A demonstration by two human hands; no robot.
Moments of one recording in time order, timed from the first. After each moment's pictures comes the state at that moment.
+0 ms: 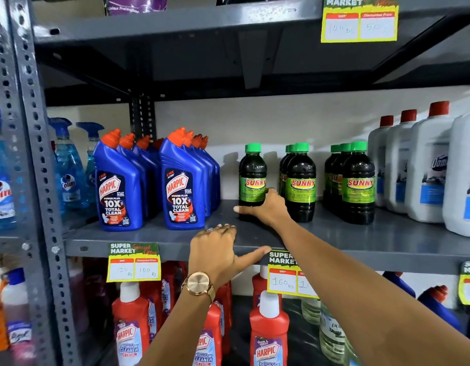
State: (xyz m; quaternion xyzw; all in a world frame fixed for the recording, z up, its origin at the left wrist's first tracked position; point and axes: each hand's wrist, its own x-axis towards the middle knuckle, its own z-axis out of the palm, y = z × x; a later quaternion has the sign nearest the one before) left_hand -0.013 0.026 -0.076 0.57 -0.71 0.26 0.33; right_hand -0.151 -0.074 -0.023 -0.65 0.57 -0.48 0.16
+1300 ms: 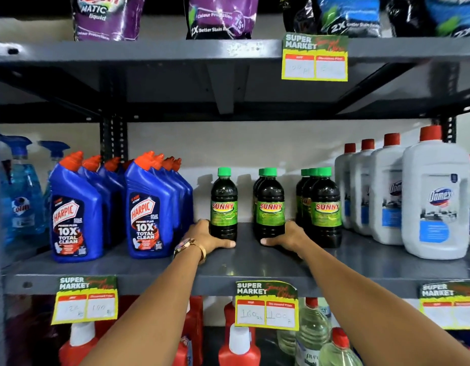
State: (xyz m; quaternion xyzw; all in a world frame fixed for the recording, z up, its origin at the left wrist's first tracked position) left_hand -0.029 -0.081 -0.024 0.61 -0.68 -0.18 0.37; right_hand -0.255 -0.064 -0.020 -0.60 0.65 -0.40 0.23
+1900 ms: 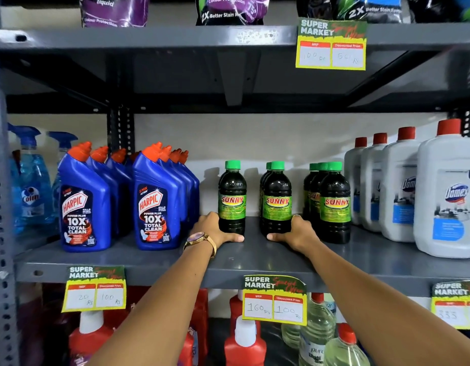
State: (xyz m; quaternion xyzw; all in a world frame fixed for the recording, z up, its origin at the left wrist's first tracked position) left_hand -0.035 -0.078 -0.025 0.62 -0.70 -0.10 0.36; right_hand -0.253 -0.064 -0.028 -0.62 0.67 -0.39 0.14
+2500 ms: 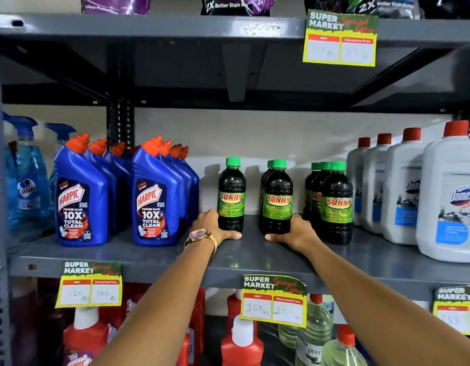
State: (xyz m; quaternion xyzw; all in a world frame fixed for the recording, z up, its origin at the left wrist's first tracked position) left_hand -0.037 -0.083 -0.027 0.62 -0.69 -0.08 0.36; right_hand -0.255 -0.072 -0.031 -0.63 0.67 -0.37 0.11
